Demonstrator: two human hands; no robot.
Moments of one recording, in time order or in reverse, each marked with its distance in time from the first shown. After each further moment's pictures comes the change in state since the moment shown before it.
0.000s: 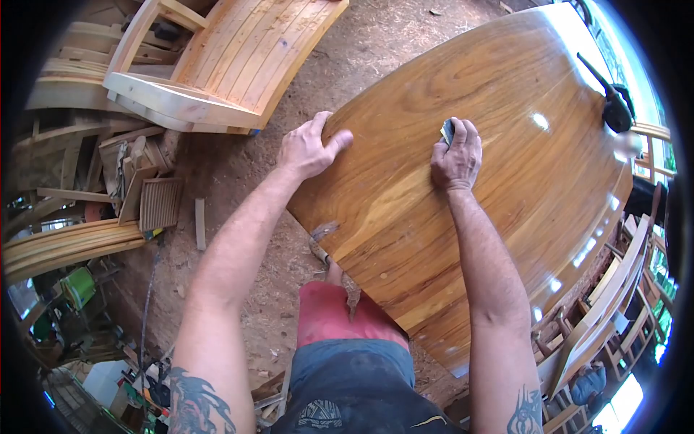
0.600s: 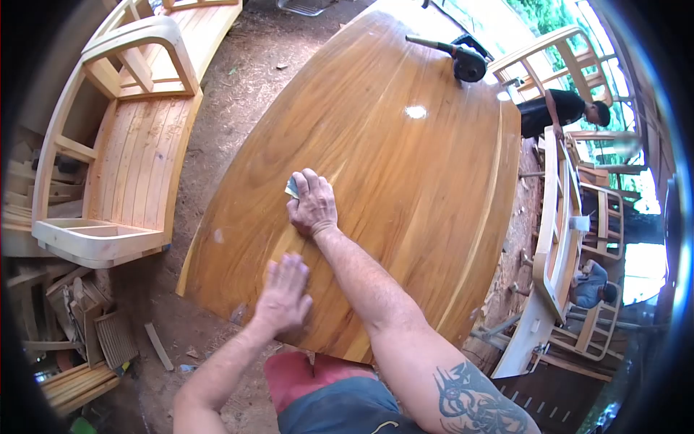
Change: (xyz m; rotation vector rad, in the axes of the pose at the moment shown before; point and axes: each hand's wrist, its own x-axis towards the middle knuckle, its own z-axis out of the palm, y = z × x) left_hand -0.131 0.100 0.097 0.141 -0.242 0.728; right_hand 0.002 -0.003 -0.018 0.030 -0.113 0.136
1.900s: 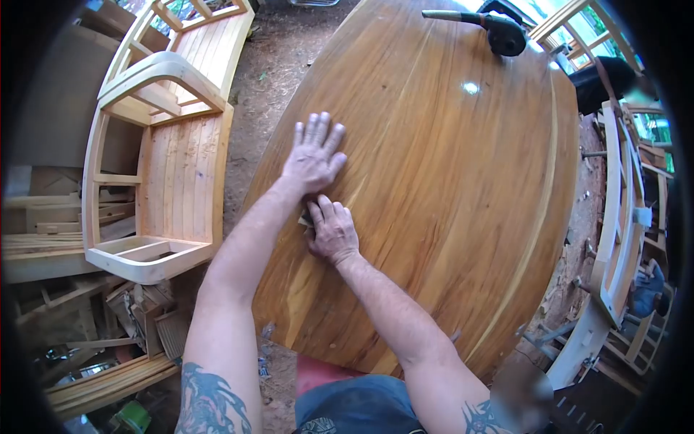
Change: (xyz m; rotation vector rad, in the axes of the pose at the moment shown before) left_hand 0.344 -0.118 -0.077 0.410 0.107 -0.006; right_hand 0.000 0.003 0.004 0.159 0.065 -0.046
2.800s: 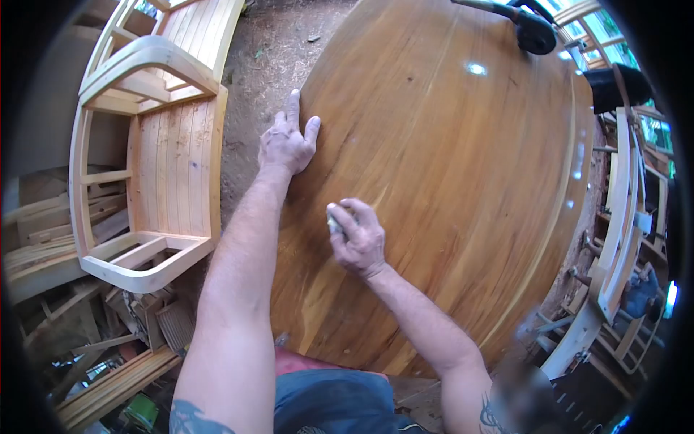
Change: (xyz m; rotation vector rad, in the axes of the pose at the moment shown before) left_hand 0.020 -0.064 -0.022 -0.256 -0.073 -0.509; right_hand 0.022 0.010 -0.020 0.278 0.182 0.069
